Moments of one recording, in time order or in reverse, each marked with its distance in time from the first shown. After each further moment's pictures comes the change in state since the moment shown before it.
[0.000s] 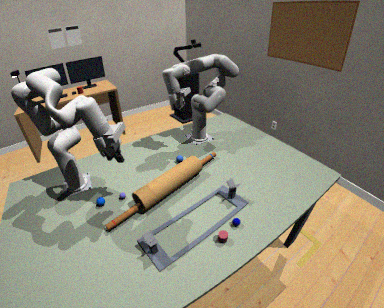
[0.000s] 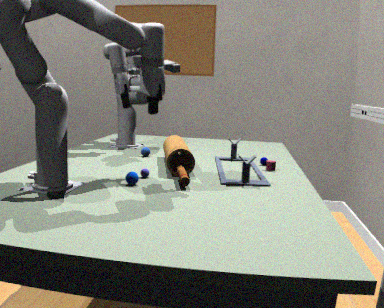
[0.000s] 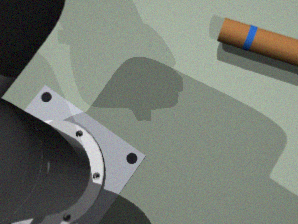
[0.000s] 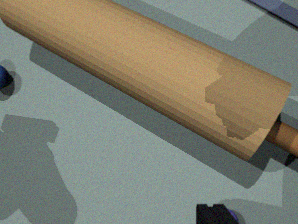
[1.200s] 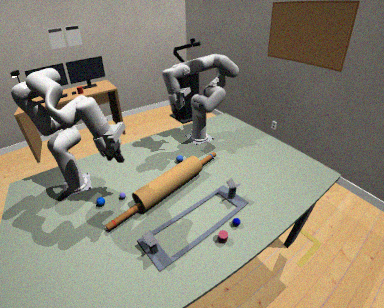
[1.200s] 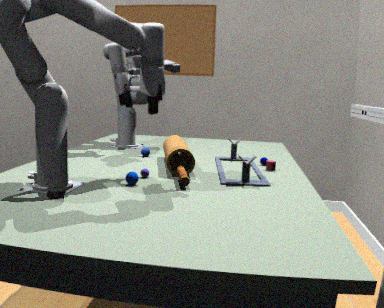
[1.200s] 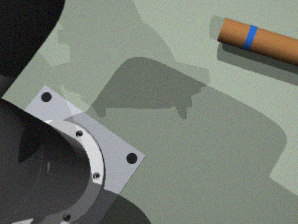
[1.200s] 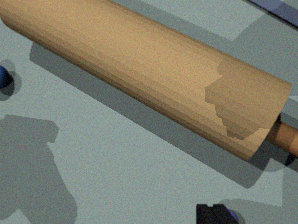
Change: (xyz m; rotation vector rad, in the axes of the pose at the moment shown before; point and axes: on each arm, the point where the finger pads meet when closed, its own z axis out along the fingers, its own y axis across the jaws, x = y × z) left arm 0.000 0.000 0.000 0.000 0.000 0.000; right arm 0.000 0.000 0.000 0.000 0.000 0.000
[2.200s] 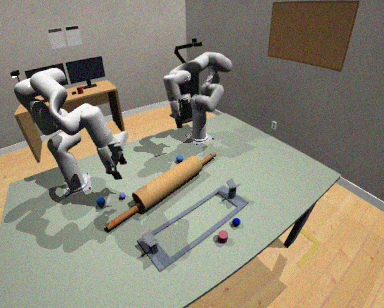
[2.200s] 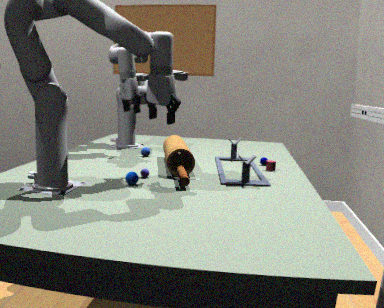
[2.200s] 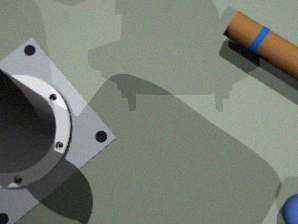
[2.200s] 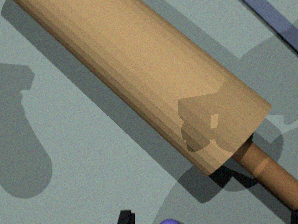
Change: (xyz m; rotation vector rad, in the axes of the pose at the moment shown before) left arm 0.009 0.046 0.026 0.027 -0.061 -0.248; right arm 0.011 0.040 0.026 -0.066 -0.043 -0.218
